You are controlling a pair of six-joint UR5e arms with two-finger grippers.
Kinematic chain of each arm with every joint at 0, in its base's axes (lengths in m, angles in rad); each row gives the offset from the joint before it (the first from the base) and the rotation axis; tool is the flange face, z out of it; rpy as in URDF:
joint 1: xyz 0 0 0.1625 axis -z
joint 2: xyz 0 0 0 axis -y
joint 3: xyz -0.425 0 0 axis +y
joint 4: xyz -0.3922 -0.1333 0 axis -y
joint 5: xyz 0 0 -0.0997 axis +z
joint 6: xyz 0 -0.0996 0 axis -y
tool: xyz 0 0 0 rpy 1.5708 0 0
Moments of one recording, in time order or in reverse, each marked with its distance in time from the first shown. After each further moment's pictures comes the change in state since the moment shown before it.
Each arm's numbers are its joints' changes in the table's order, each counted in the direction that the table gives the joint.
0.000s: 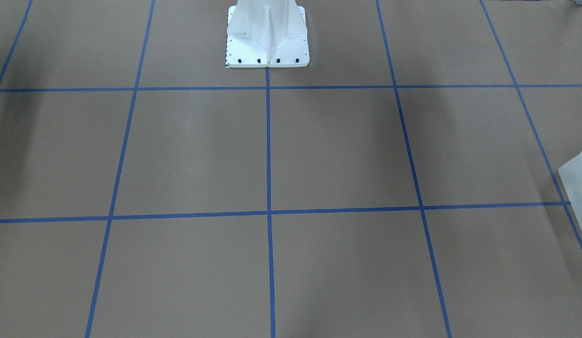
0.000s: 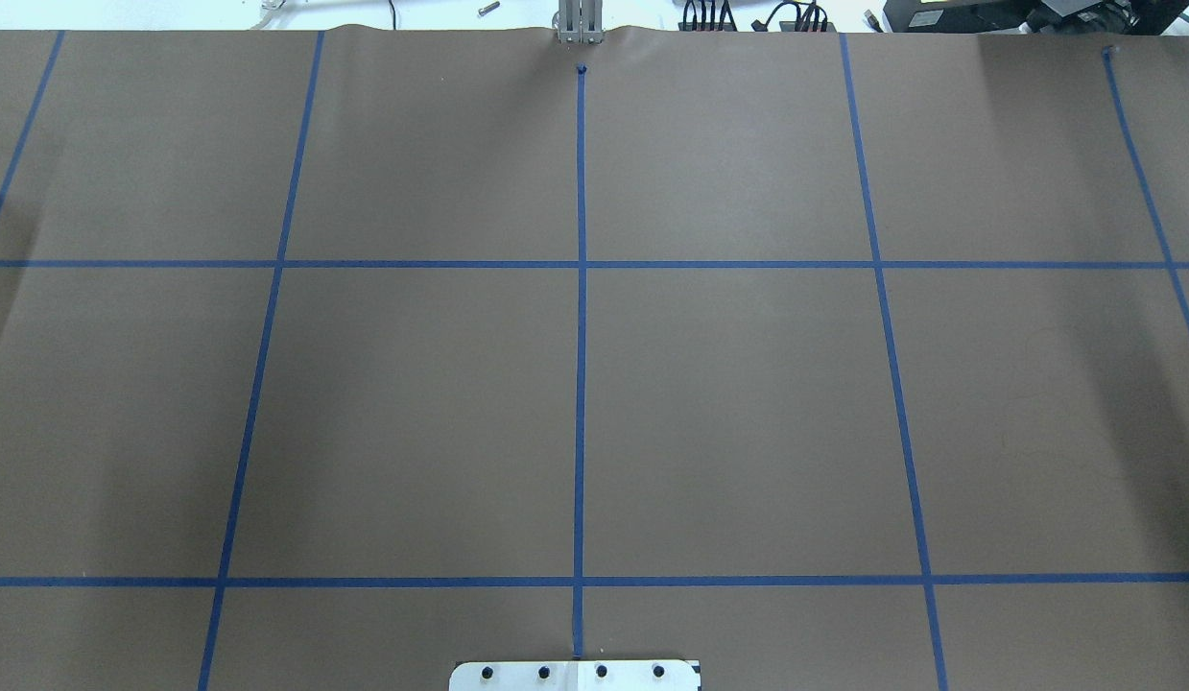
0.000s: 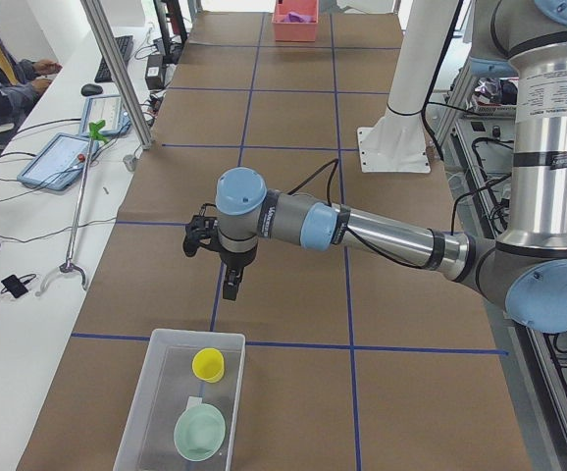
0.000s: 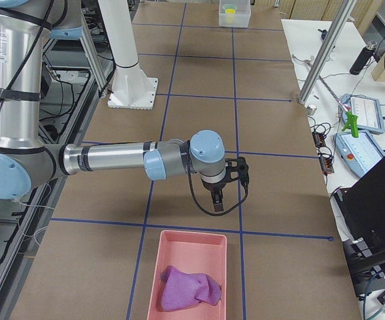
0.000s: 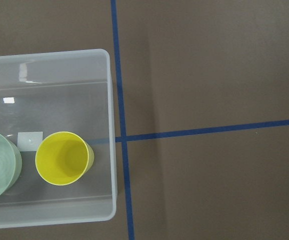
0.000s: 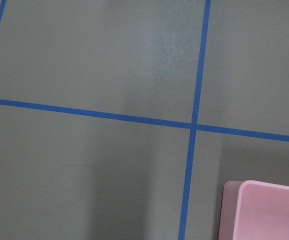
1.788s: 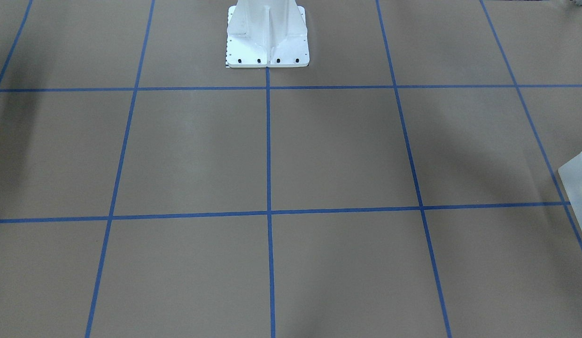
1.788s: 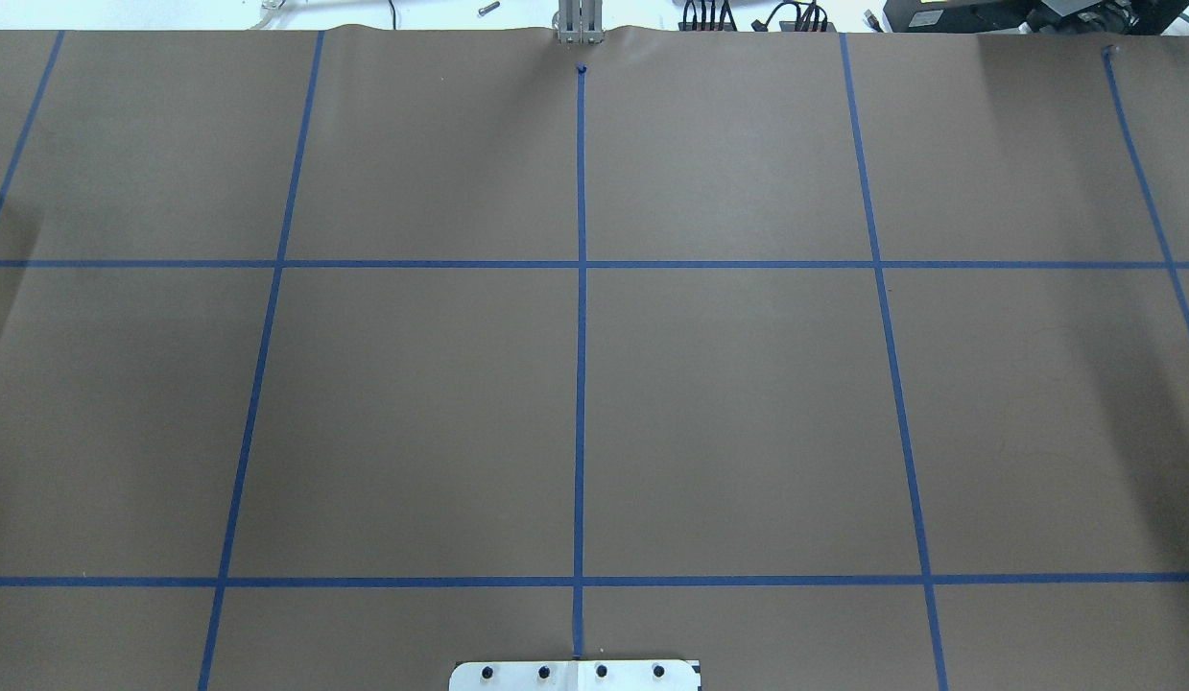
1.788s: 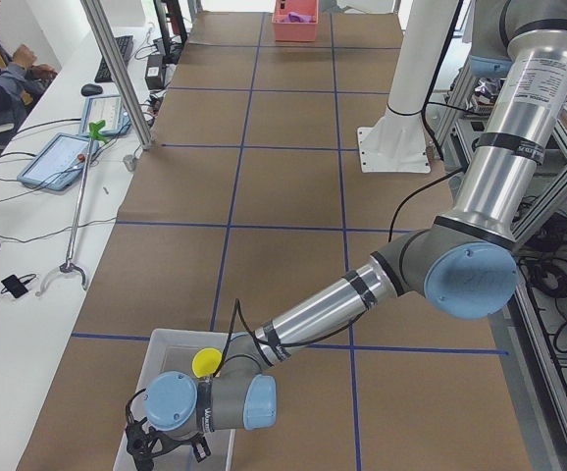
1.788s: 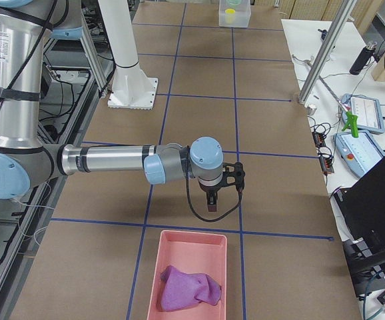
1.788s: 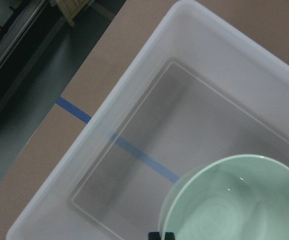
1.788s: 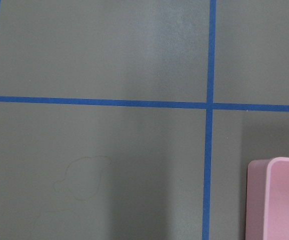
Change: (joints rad) left arm 0.160 -0.375 -1.215 -0.595 -0.032 -0.390; right arm 0.039 -0.015 0.022 0.021 -0.050 0.100
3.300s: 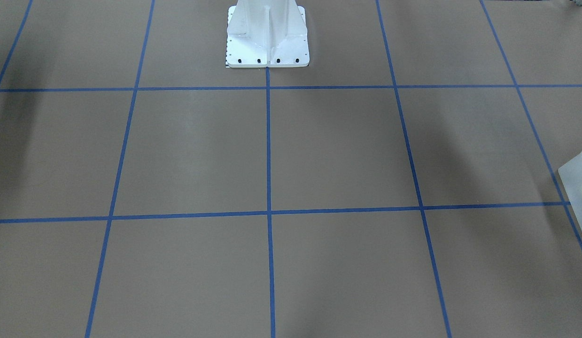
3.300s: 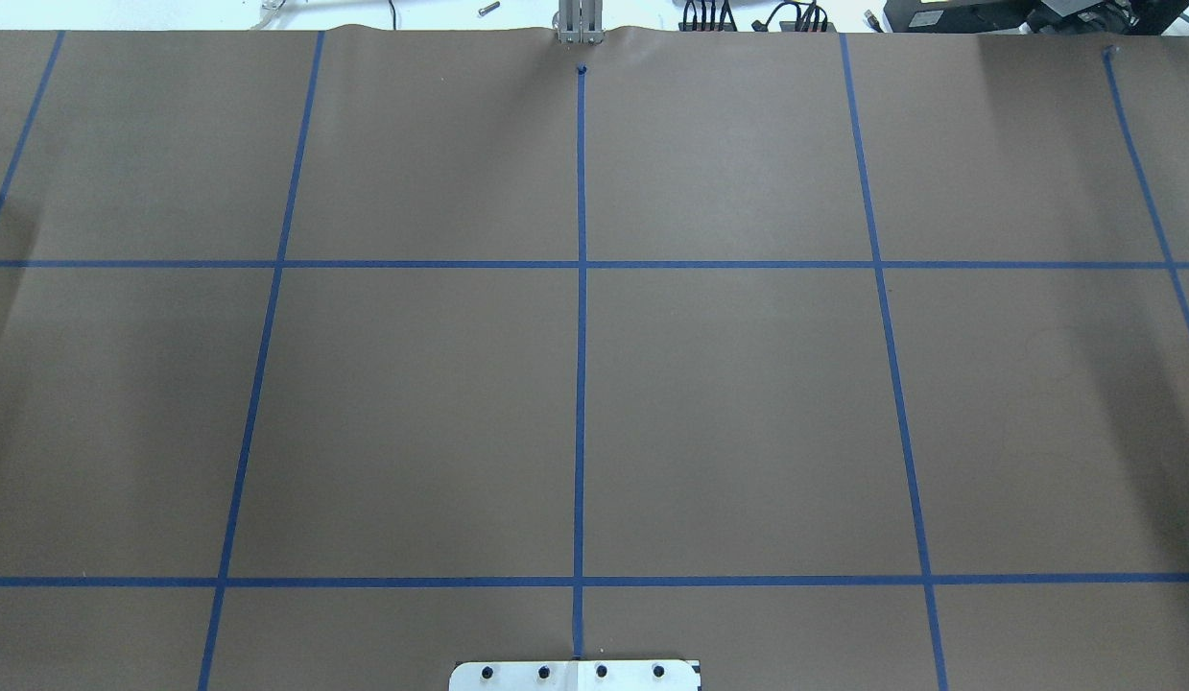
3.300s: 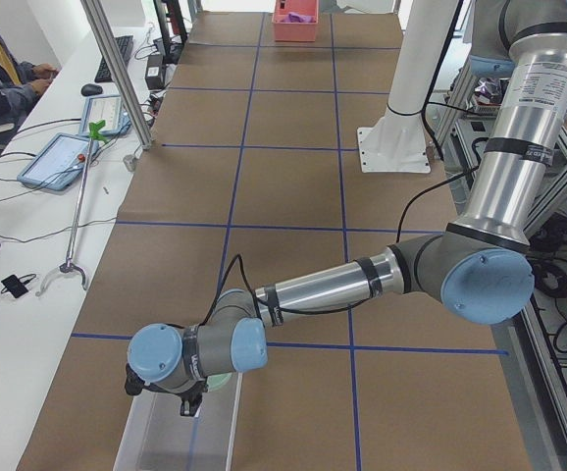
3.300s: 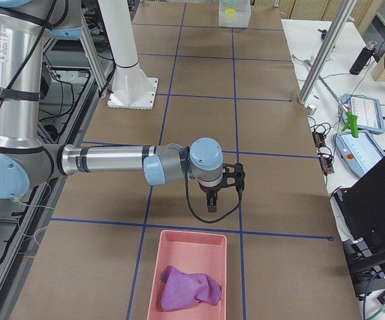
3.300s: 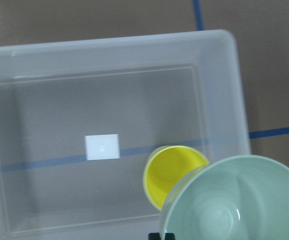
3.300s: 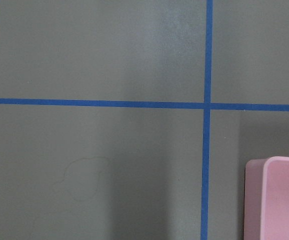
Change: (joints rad) left arm 0.000 0.053 0.293 0.380 0.064 0.589; right arm -0.009 -0.001 0.005 0.000 -0.002 0.001
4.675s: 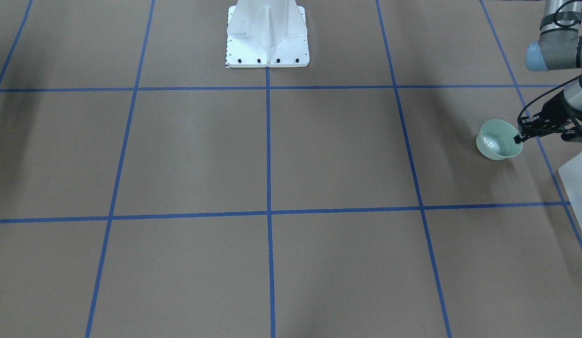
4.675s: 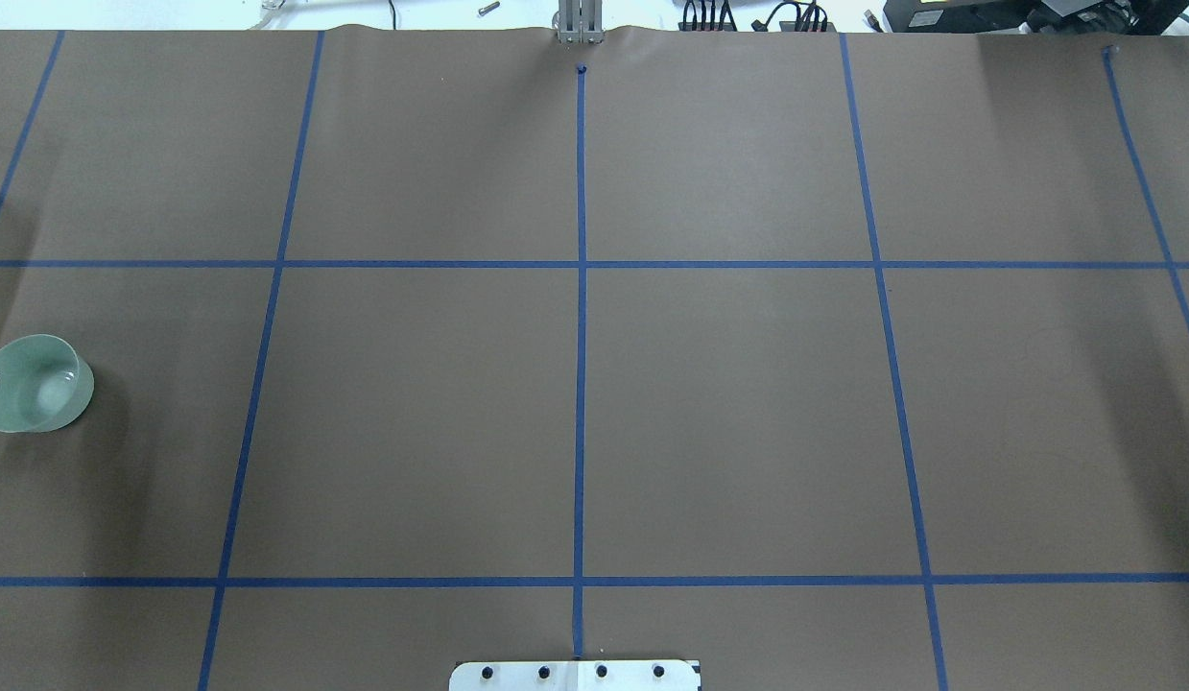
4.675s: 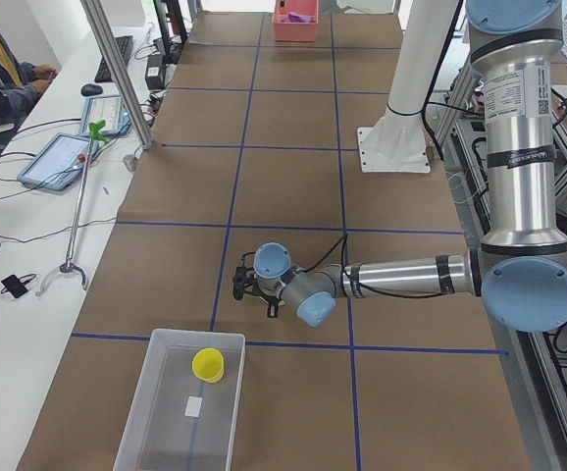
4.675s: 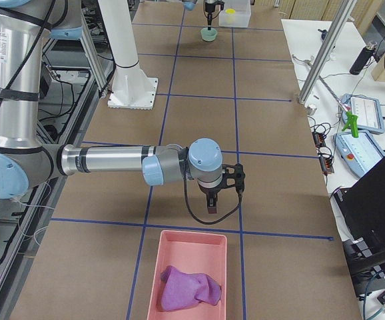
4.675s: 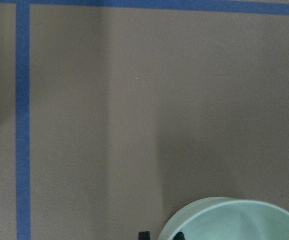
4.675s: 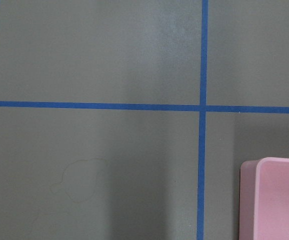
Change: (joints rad) left arm -0.583 0.419 0.525 -0.616 0.002 -0.796; right arm -0.016 -0.001 -0.004 -0.003 -0.001 -0.007
